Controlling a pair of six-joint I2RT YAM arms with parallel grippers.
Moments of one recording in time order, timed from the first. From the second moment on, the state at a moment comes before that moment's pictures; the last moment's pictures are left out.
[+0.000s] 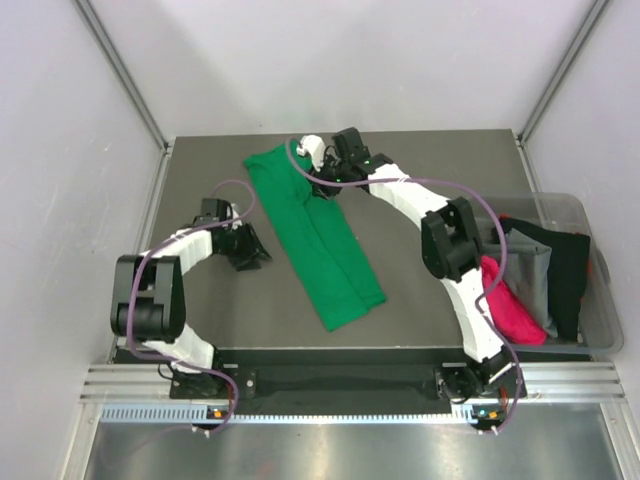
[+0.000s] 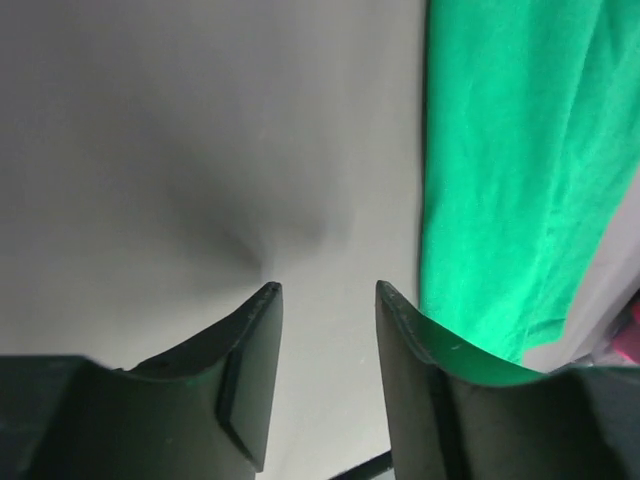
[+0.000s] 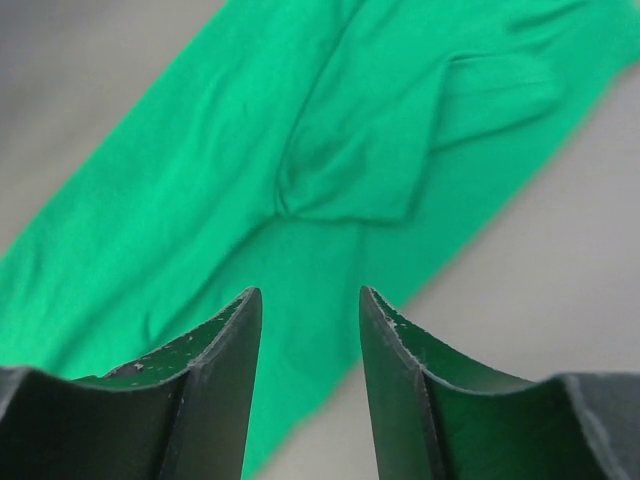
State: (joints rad) left arm -0.05 1.61 0.87 -0.37 0.41 -0.52; right arm 0.57 2.30 2.03 -0.43 -0.39 -0.45
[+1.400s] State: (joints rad) left arm 0.13 1.37 0.84 -0.31 0.63 -0.58; right arm 0.53 2.60 2.31 -0.17 -0.46 0.07
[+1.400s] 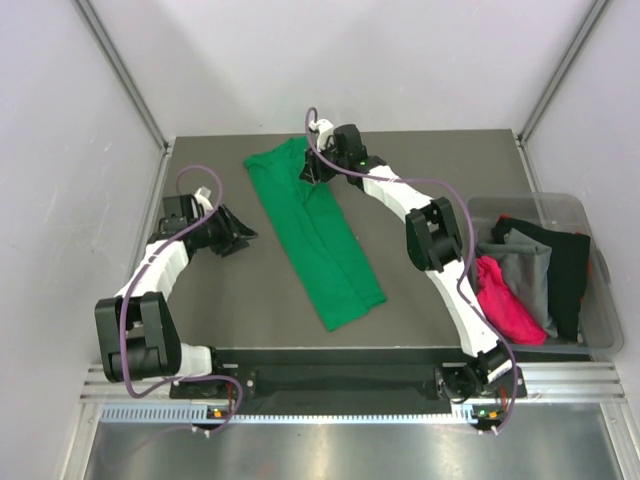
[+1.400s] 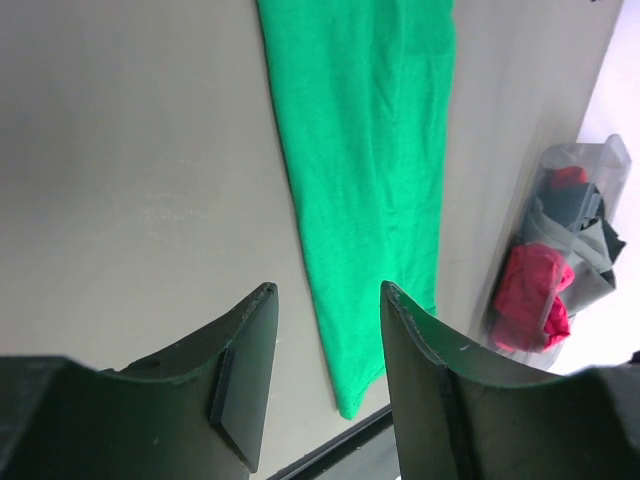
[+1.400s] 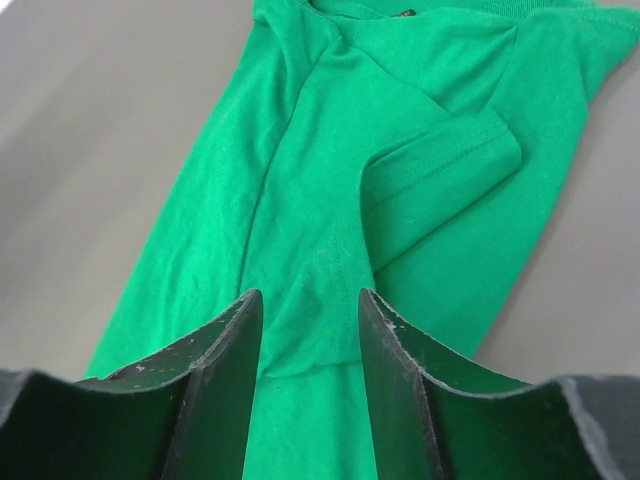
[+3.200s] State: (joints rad) left arm -0.25 1.88 1.06 -0.34 0.58 -0.64; right arm 0.35 1.76 1.26 -0.31 -0.47 -0.14
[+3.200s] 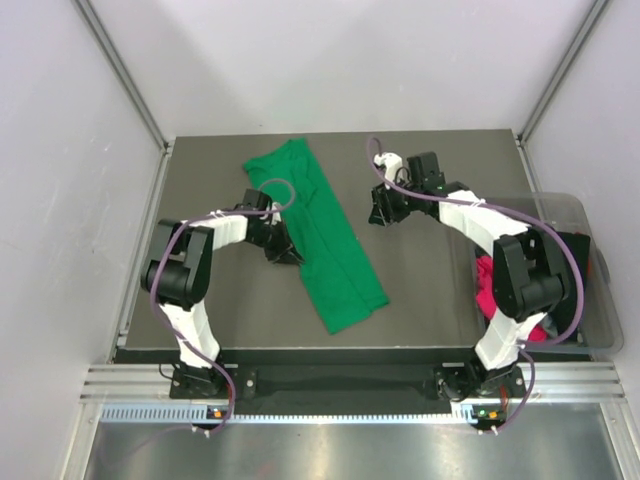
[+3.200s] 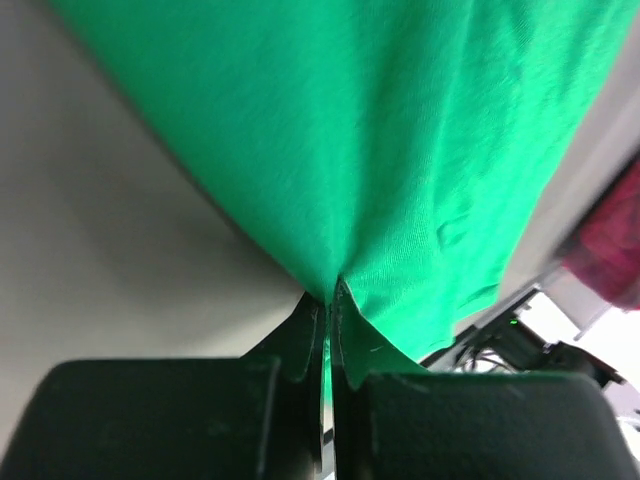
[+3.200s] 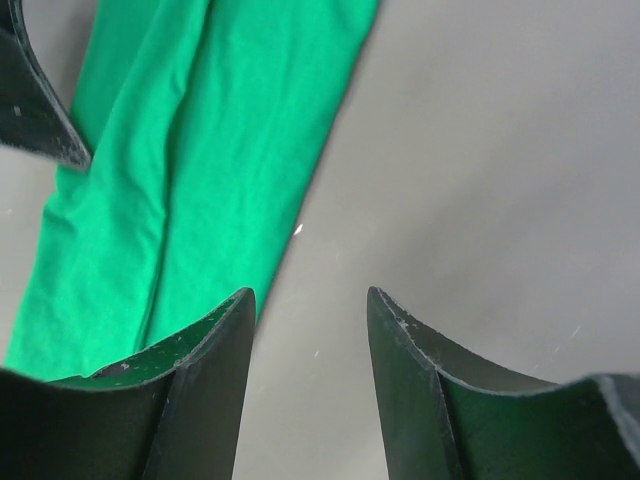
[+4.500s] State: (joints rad) left arm 0.01 1.59 1.12 -0.64 0.49 -0.26; right arm 0.52 2.03 1.54 -0.23 -0.59 -0.12
